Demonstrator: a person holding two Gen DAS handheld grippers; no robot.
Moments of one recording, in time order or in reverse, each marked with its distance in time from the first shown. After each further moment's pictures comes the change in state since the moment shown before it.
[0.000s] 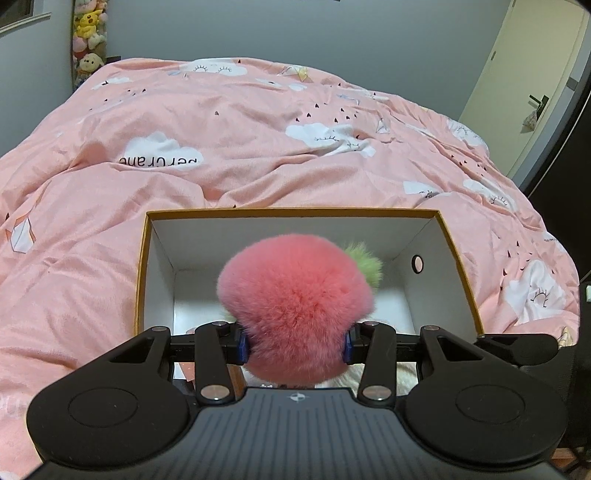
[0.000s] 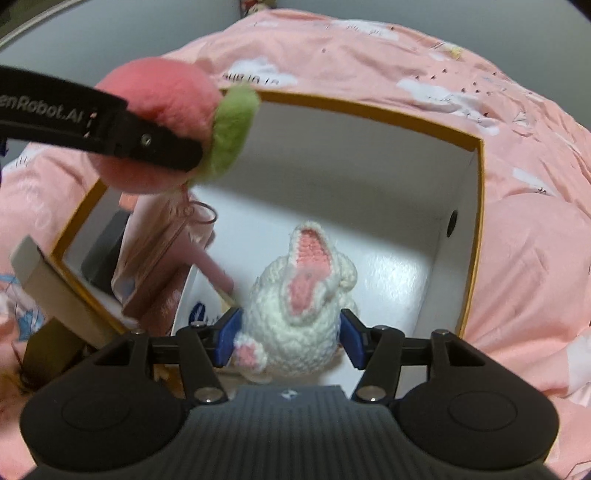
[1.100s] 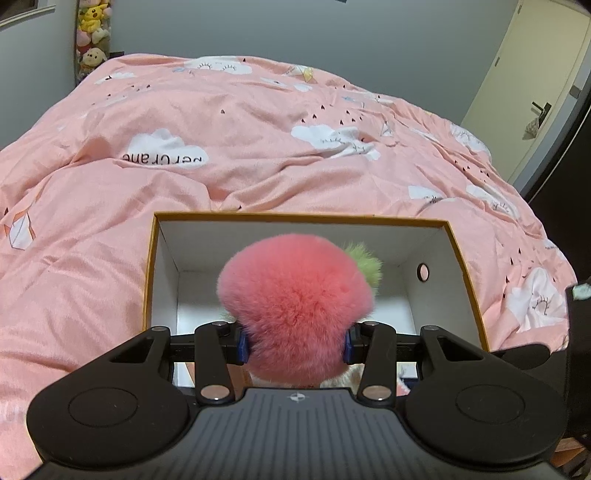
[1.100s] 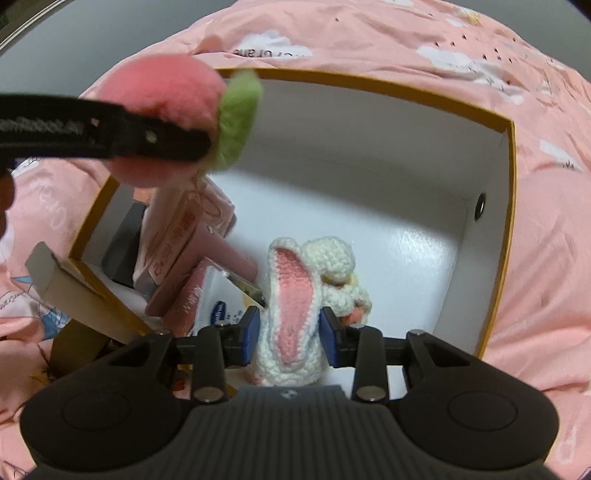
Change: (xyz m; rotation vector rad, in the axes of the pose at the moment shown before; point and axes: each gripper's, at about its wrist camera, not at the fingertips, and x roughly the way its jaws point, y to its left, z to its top) left arm 0.002 0.013 0.005 -0.028 -0.011 -0.009; right arm 0.007 -0.007 0.001 0.074 0.080 0.081
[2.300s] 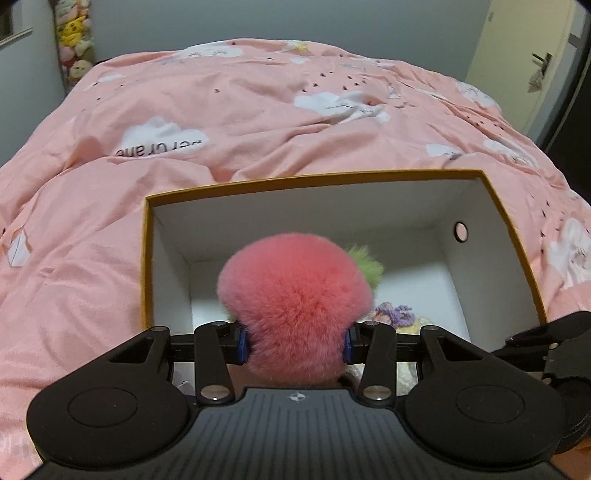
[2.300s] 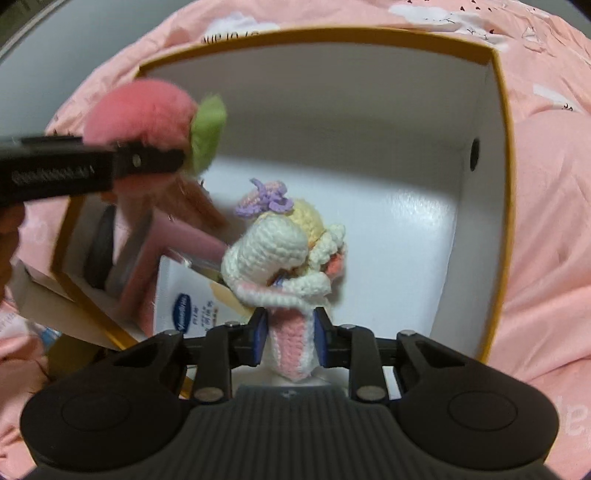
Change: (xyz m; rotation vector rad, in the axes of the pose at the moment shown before) left arm 0.038 0.000 -0.010 0.145 0.076 0.067; right arm 0.019 -0.014 -0.008 0.081 0.066 0.011
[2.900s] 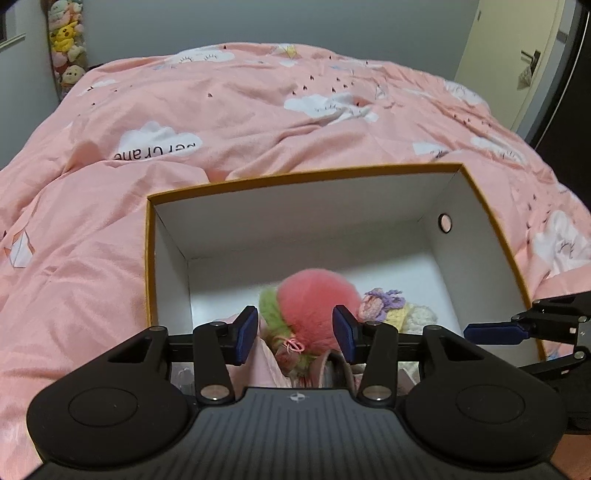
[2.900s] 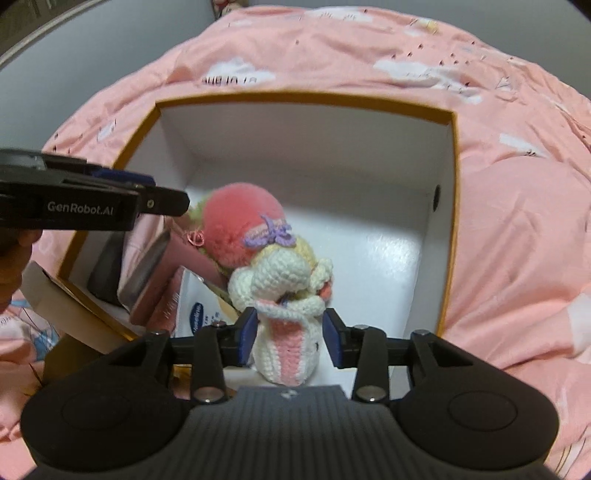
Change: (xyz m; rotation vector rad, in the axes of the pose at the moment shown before) left arm -0.020 0.000 -0.010 -0.001 -0.018 -0.021; right arm -0.045 0.009 -0.011 0.002 -0.194 -0.071
